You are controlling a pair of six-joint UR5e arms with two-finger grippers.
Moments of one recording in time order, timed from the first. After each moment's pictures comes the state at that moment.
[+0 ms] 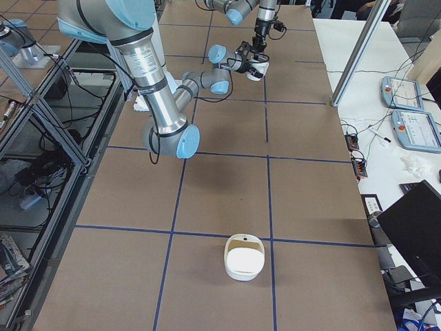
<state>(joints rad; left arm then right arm) -0.82 -2.47 -1.56 -1.58 -2.39 -1.43 0.45 -0.97 1.64 -0.77 1.31 0.57</state>
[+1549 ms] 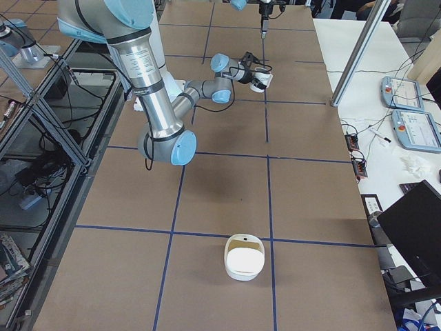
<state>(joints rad) -1.04 -2.05 -1.77 -1.55 -2.32 -0.74 0.52 -1.10 1.66 -0.78 1.31 0.58</state>
